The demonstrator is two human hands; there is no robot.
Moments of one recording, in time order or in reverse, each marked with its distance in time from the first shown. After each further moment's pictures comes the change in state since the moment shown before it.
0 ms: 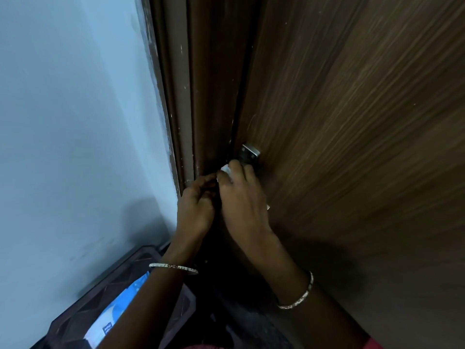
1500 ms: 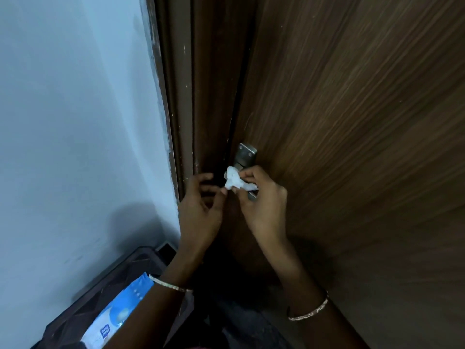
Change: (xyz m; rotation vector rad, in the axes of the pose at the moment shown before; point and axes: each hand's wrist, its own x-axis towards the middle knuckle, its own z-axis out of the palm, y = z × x) left_hand -0.014 -0.012 0.007 0.041 0.086 0.133; right_hand -0.019 0.025 -0.010 0.595 0.196 0.332
